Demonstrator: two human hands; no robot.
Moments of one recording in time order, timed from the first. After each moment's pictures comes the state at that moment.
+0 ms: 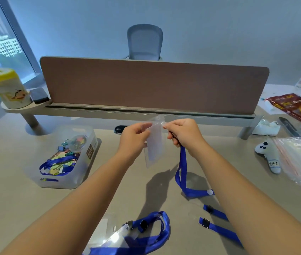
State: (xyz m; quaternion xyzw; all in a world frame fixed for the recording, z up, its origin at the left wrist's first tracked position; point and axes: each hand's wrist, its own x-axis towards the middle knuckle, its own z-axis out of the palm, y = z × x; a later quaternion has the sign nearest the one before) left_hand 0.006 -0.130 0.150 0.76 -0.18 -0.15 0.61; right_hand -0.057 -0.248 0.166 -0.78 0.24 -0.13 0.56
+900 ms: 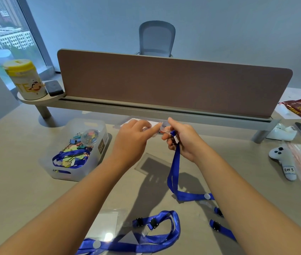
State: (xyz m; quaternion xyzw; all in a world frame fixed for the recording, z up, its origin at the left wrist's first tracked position) left_hand 0.031 -0.081 0.132 0.82 -0.48 0.26 0.17; right_hand -0.039 -0.213 0.162 -0.66 0.25 -0.03 0.71
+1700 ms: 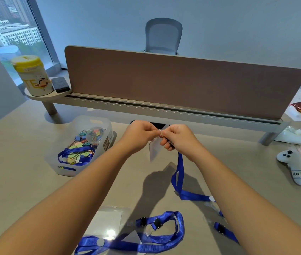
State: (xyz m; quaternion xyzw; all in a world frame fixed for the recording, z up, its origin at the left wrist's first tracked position) left_hand 0.040 -0.094 0.150 0.84 -0.25 -0.16 0.46; right_hand -0.025 -0.203 0.152 -0.81 0.18 -0.02 0.55
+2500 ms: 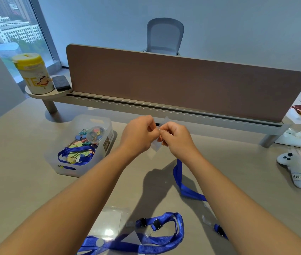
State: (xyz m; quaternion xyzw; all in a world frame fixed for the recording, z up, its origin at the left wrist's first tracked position) left_hand 0.036 -0.093 0.152 0.88 -0.30 0.02 0.37; right_hand -0.021 -0.192 0.144 -0.84 0.13 -0.11 0.51
